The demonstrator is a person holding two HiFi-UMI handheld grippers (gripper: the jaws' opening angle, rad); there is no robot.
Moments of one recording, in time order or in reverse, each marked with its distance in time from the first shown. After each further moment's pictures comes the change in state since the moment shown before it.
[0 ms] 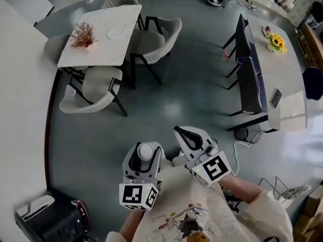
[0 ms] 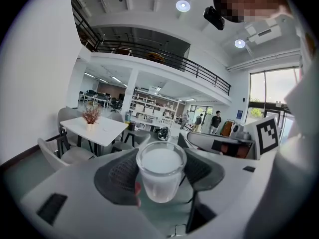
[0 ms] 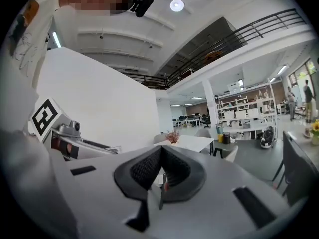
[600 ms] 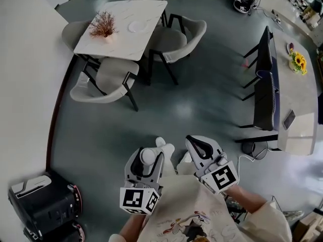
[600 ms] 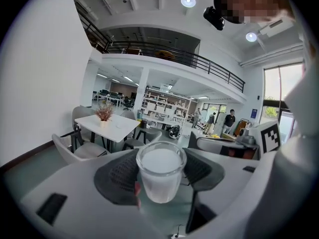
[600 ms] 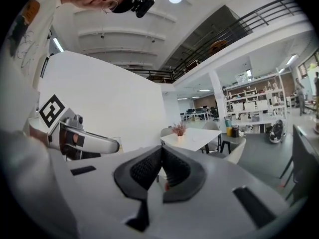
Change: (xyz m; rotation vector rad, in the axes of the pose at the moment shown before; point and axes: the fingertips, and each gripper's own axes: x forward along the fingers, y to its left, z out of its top) left arm 0.001 0.018 -0.009 -0.042 0.023 0.143; right arm 0.005 -0.015 -0.024 0.018 0.072 0.100
